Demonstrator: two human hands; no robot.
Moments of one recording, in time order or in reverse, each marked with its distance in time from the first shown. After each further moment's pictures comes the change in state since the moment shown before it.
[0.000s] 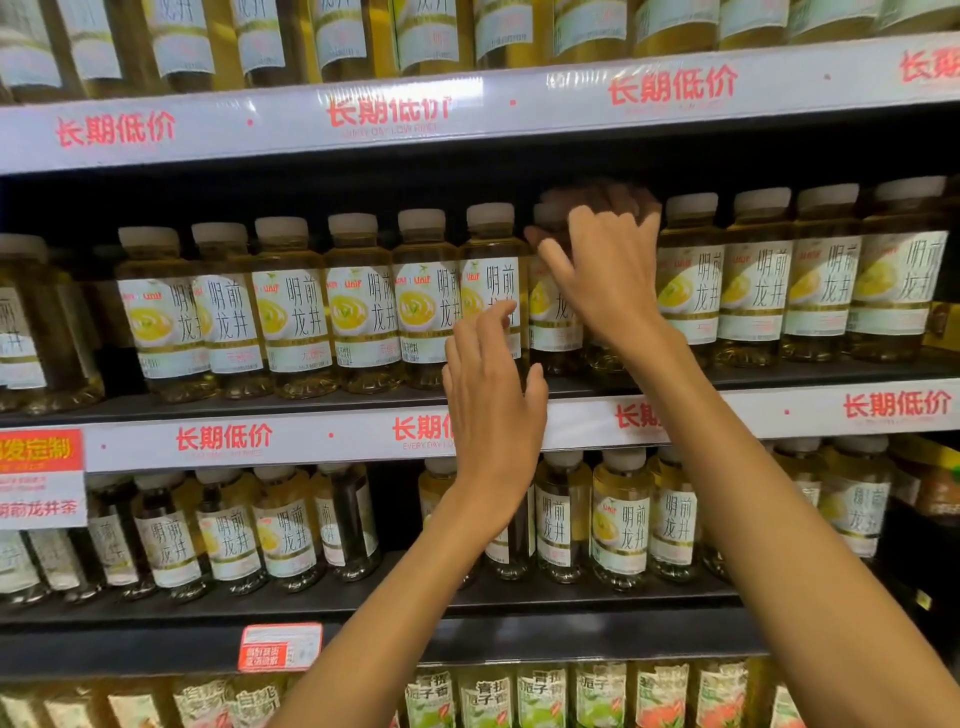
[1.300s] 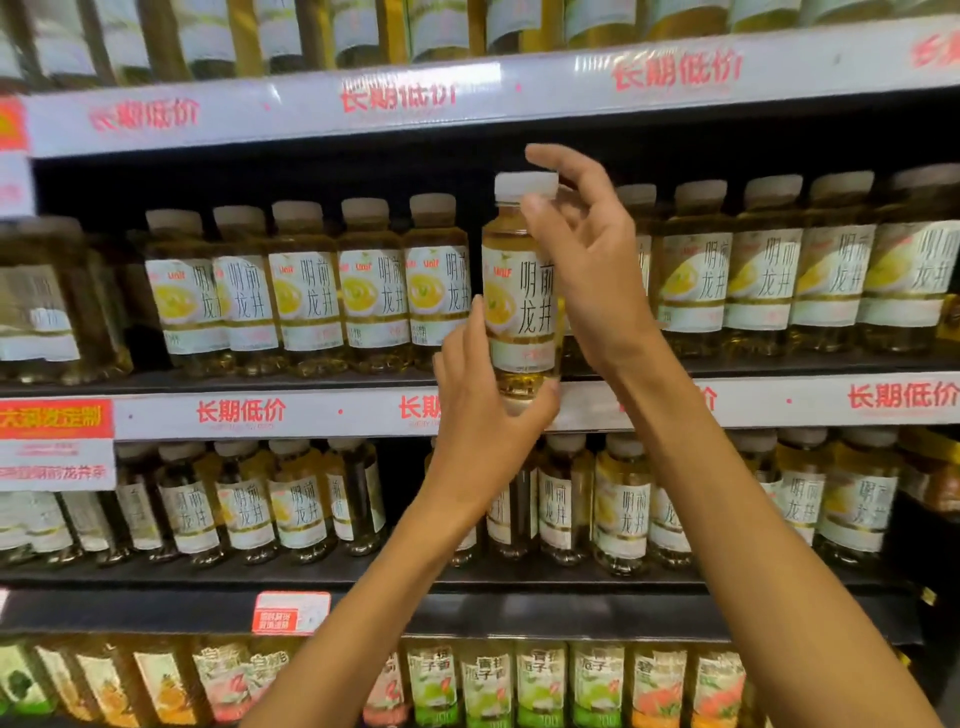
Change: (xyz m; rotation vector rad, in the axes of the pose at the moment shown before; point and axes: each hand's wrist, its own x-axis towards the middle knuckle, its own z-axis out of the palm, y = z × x) left_hand -0.021 -0.009 -0.022 -0.270 -0.216 -0.104; right_hand -0.034 -0.041 -0.050 1.267 -0.119 0.106
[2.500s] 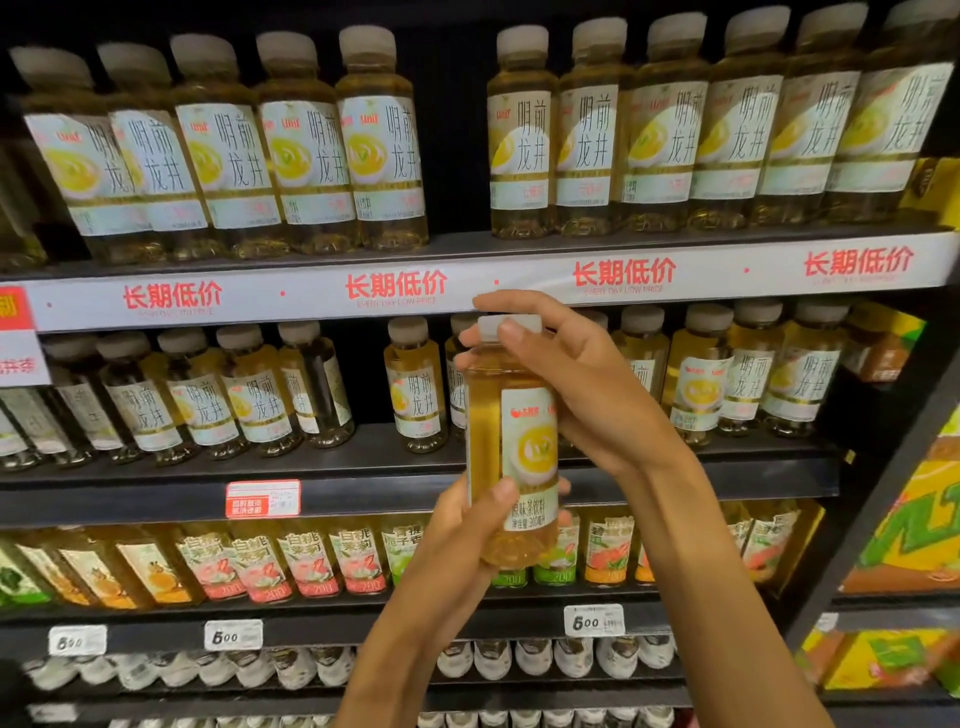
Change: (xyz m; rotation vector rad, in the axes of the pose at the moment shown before) left_hand -0.156 -0.032 0.019 -0.865 -0.406 -0.629; right_hand -0.142 0.014 -0.025 0.444 -0.207 0.592
